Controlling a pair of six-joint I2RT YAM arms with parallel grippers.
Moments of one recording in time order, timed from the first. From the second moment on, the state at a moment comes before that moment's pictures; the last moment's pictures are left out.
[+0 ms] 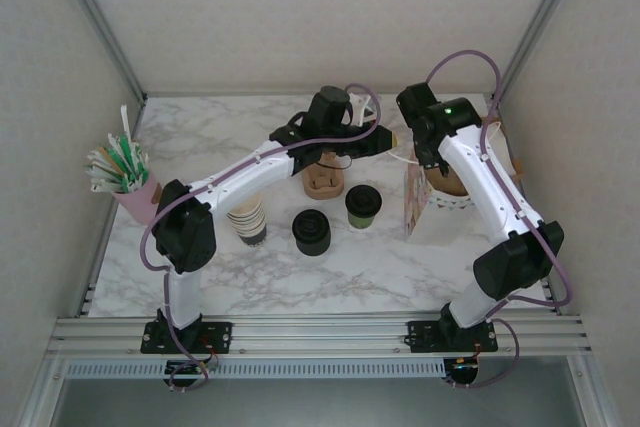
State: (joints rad) left arm -0.72 1.96 1.77 -0.21 0.56 -0.81; right arm 0.41 1.61 1.74 -1.44 0.60 0.29
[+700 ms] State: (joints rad) left arm -0.72 1.94 1.70 -0.16 0.56 -0.81; right arm 0.34 1.49 1.74 -1.37 0.32 0.28
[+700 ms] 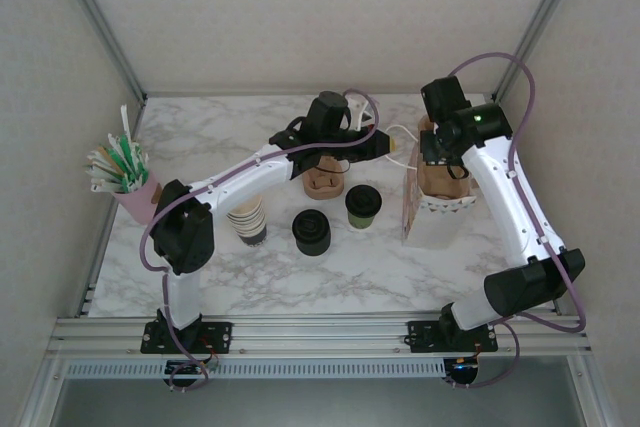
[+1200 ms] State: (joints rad) left arm -0.72 1.94 1.70 -0.16 0.56 -0.82; right arm 0.30 1.42 1.74 -1.33 0.27 0.28
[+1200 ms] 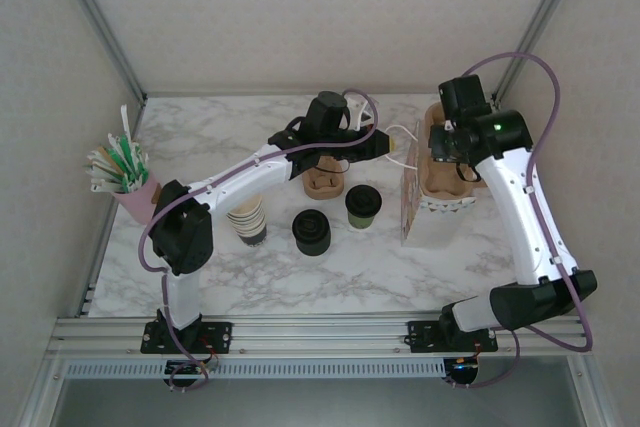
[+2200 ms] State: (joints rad) left arm -0.72 1.94 1.70 -0.16 0.56 -0.82; right arm 0.08 1.42 1.75 -1.30 -0.18 0.27
